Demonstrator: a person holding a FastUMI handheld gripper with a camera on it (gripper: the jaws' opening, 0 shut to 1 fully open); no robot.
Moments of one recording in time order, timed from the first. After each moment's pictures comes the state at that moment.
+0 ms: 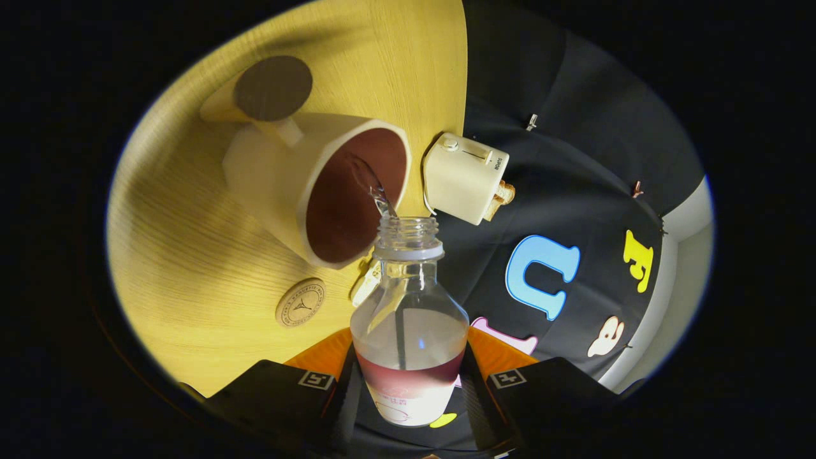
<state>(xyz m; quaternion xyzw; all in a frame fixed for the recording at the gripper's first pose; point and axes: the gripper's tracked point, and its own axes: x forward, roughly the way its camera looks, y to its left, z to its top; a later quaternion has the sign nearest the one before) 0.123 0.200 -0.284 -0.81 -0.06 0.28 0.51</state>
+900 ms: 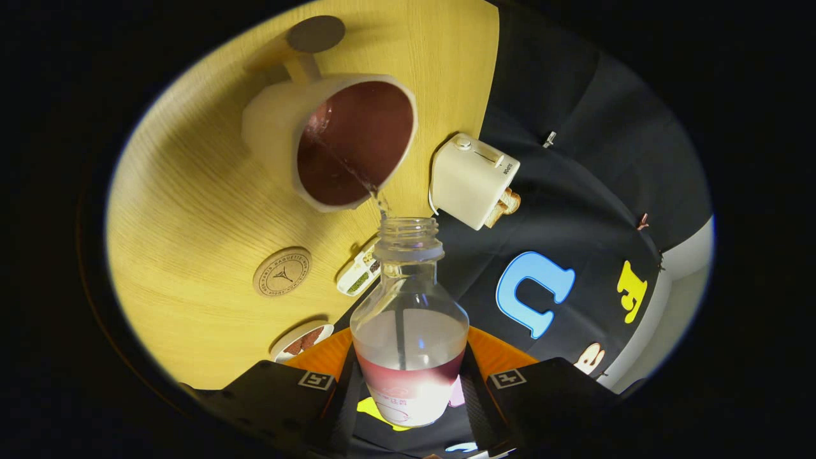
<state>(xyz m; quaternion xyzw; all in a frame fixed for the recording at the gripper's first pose) 0.143 0.196 -0.267 -0.85 -0.08 0.29 0.44</state>
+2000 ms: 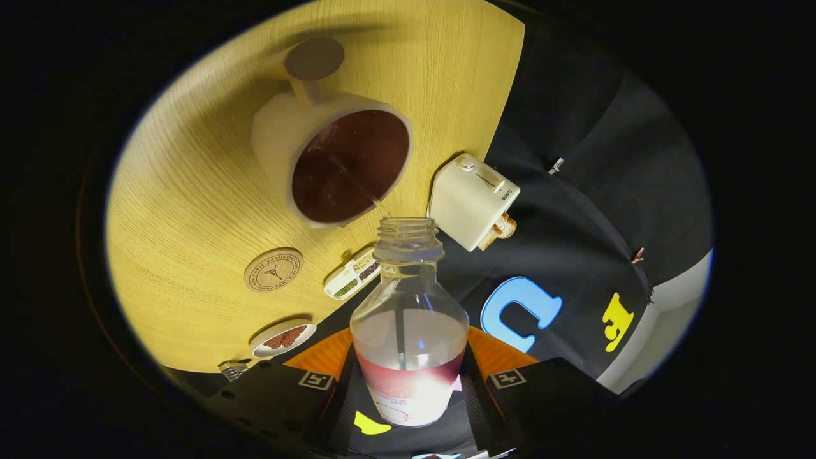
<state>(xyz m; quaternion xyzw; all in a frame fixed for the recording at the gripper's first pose) 0.125 0.215 -0.261 -0.86 -0.11 0.31 0.39</state>
